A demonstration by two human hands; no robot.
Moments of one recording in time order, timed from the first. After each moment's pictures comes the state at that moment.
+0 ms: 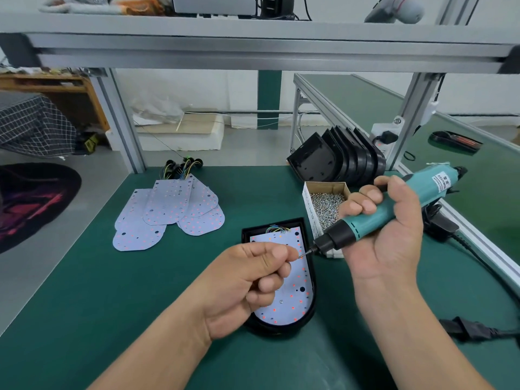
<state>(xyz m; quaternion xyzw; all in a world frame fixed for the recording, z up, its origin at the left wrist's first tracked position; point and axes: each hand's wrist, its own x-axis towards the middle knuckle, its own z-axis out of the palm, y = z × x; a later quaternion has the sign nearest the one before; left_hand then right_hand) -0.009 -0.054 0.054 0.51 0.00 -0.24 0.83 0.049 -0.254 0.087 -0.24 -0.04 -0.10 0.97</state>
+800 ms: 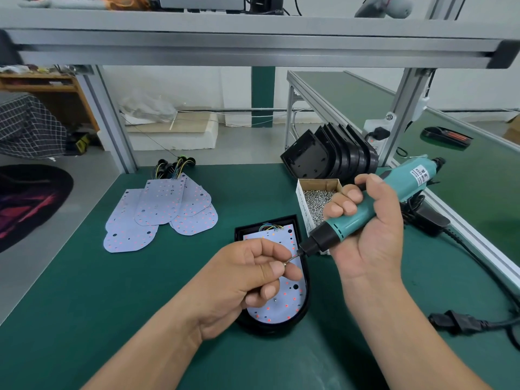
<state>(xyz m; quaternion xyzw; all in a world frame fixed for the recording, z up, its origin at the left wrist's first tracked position) -0.009 -0.053 0.048 0.61 -0.05 -0.20 0.76 0.049 -0.249 0.083 -0.25 -0.05 -0.07 0.96</state>
